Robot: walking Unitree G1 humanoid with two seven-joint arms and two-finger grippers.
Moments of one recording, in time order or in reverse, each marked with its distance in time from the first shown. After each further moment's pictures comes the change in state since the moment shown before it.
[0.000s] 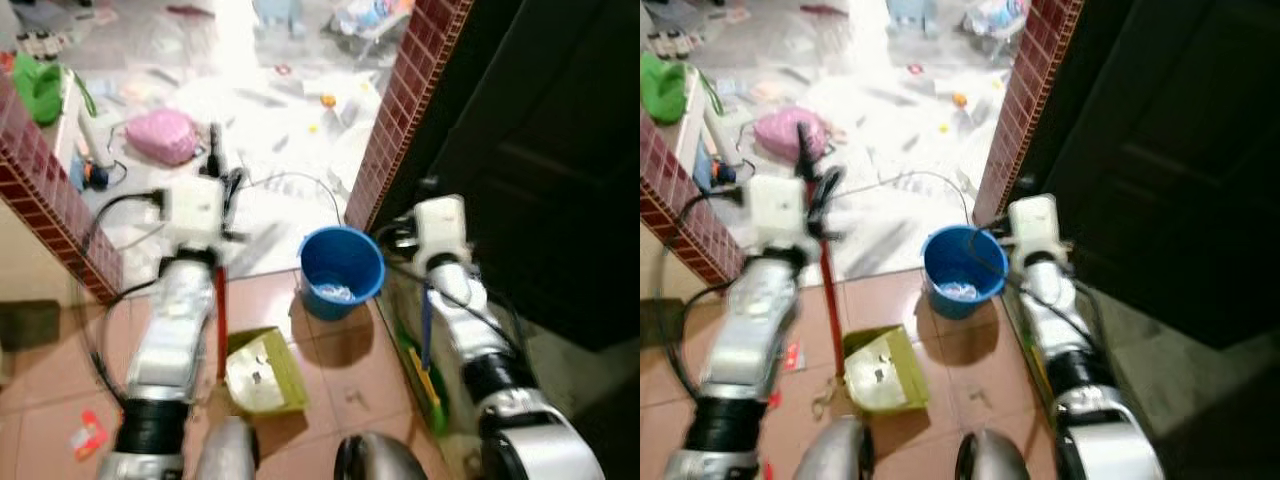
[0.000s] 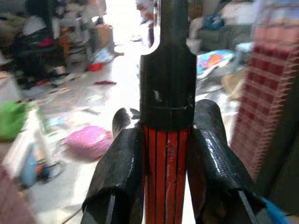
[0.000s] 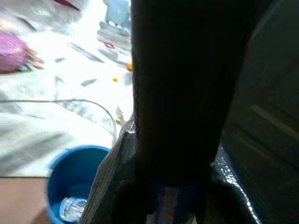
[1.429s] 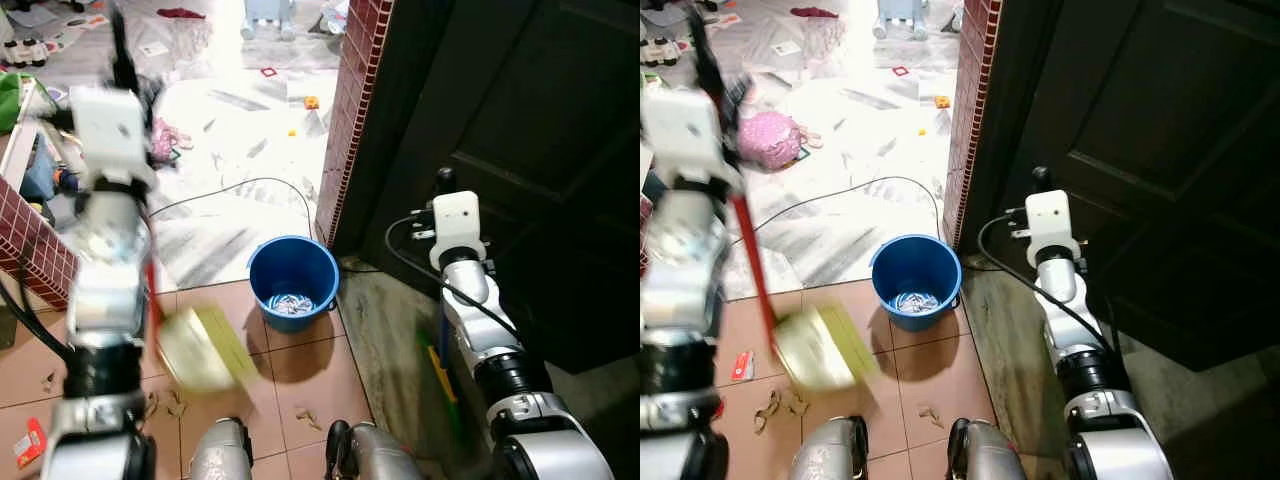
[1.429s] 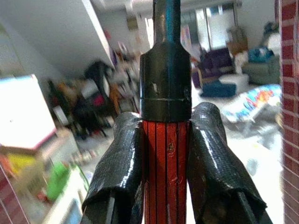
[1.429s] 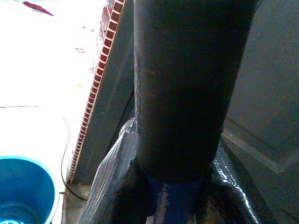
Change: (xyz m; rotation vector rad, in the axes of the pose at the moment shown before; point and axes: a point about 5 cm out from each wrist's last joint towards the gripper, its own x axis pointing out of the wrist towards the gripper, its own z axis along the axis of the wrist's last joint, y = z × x) left arm 0.028 0.059 0.053 0.158 -0.179 0.162; right arm -0.004 -0.019 0.004 -0.028 -0.035 -0.080
